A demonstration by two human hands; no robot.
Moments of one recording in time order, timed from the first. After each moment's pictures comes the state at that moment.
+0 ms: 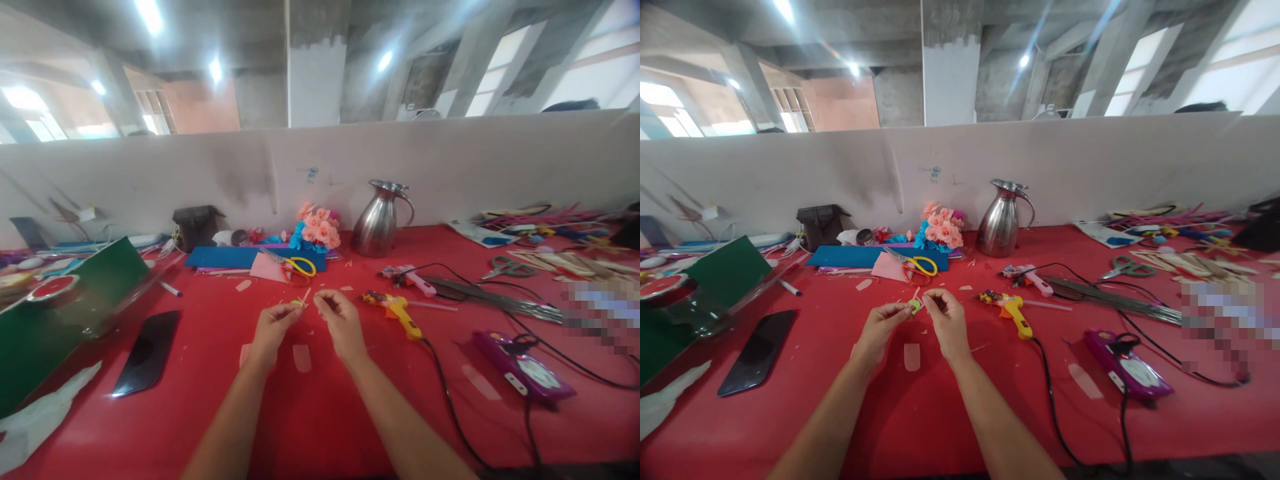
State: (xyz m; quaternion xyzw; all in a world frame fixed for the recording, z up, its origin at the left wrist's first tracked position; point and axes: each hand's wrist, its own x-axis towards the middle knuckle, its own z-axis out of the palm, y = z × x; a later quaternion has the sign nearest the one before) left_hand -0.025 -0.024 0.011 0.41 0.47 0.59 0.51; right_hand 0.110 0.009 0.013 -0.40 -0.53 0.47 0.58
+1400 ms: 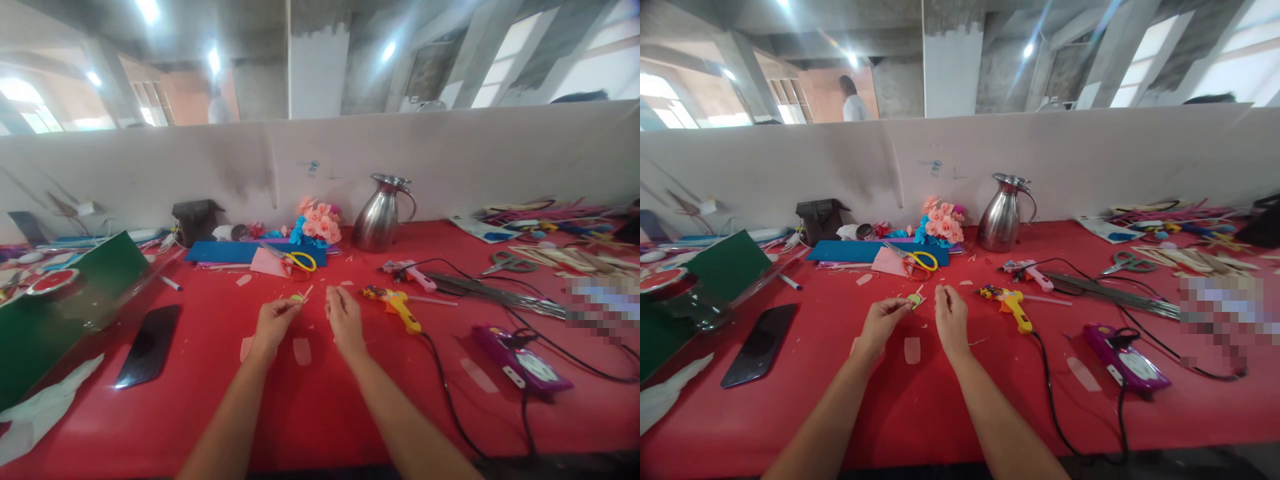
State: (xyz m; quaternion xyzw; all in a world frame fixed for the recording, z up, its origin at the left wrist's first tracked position) left_hand -0.025 -0.018 0.003 0.44 0.53 0.57 0.45; right_hand 0.111 0.010 0.005 -0.47 -0.58 0.35 0.56
